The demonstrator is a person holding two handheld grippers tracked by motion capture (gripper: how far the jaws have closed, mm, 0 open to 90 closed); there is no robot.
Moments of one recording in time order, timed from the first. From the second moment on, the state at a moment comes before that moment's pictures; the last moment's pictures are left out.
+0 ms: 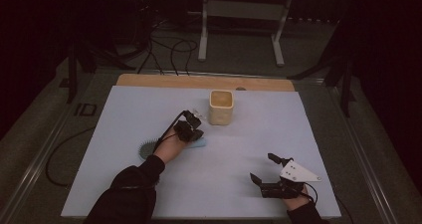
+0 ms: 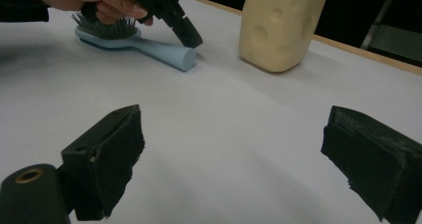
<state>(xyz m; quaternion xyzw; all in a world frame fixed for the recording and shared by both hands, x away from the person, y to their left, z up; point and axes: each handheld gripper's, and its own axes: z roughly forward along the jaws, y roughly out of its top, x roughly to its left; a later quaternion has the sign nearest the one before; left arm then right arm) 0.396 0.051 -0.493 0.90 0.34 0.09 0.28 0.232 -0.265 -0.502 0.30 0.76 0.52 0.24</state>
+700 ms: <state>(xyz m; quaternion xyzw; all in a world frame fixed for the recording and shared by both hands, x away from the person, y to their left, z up) 0.360 0.051 -0.493 0.91 0.30 0.06 0.27 0.233 -0.264 -0.503 0.30 0.76 0.52 0.24</state>
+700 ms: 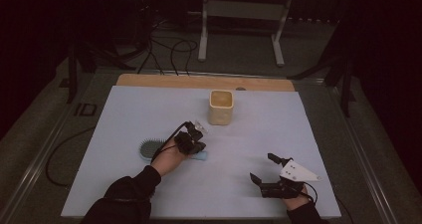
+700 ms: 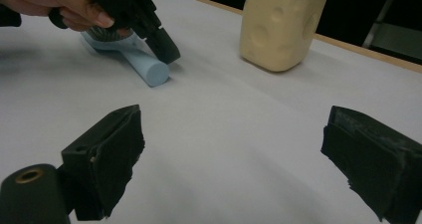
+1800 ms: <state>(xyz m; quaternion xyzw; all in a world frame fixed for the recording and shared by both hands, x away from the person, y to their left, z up) 0.285 0.106 -0.495 0.93 0.28 0.04 0.23 0.232 -0.264 -0.502 0.30 0.76 0.52 0.24</state>
